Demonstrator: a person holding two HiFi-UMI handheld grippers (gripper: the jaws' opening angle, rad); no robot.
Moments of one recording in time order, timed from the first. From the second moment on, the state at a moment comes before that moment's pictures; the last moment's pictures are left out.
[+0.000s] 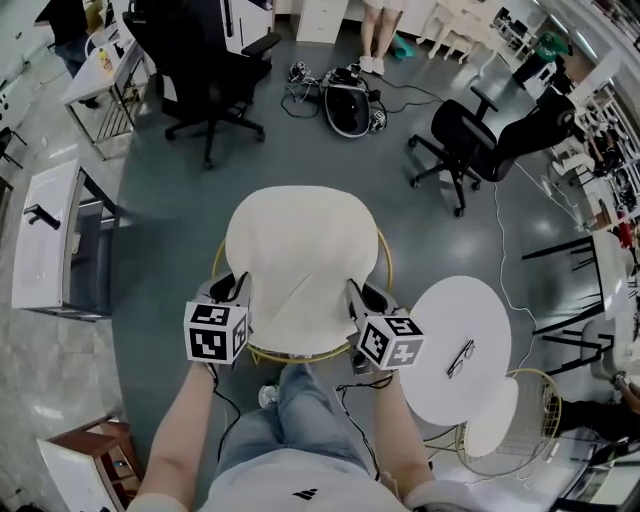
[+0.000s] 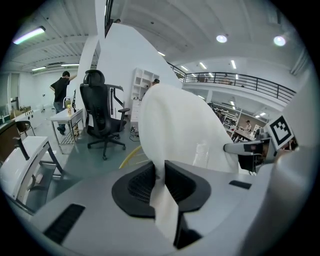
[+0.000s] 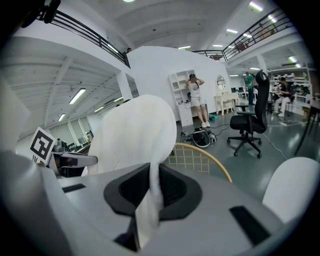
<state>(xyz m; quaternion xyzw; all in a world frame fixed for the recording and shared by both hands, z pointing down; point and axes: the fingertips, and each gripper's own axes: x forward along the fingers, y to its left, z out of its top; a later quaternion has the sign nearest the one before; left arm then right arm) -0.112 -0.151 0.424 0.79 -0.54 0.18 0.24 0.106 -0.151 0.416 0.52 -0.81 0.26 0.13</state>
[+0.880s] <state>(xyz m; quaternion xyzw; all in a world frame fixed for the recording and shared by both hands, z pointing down) -0.108 -0.119 0.310 0.82 -0.54 0.12 0.15 0.111 -0.110 0.302 0.54 -0.82 0.16 0.08</state>
